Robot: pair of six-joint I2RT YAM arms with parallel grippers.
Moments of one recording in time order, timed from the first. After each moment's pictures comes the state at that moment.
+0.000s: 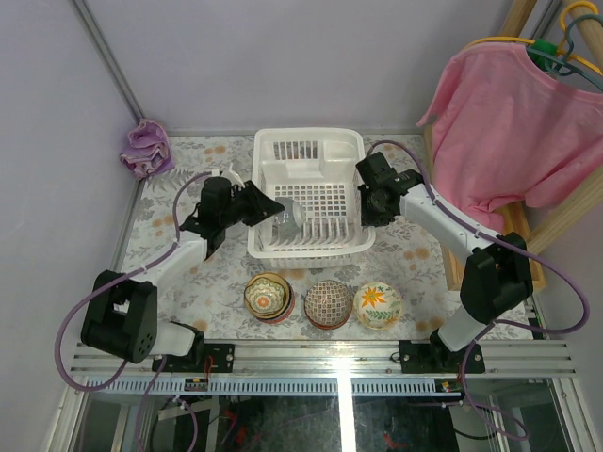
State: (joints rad) left arm -0.30 1.37 0.76 0.18 0.40 -0.85; right arm 0.50 1.64 1.33 -0.84 0.13 0.44
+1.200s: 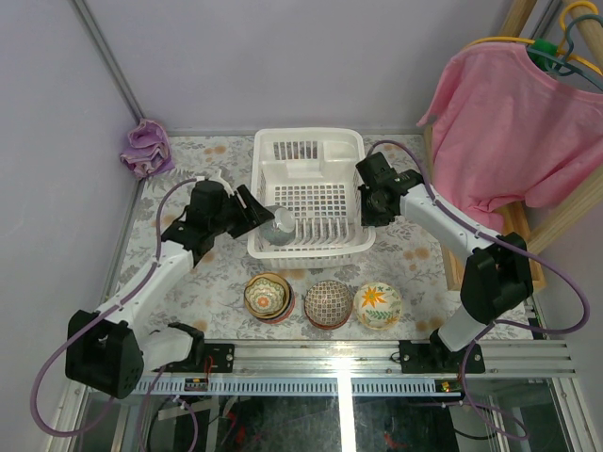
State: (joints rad) left arm -0.31 1.17 0.82 -0.25 0.24 -0.78; right arm 0.50 1.64 1.33 -0.84 0.14 0.44
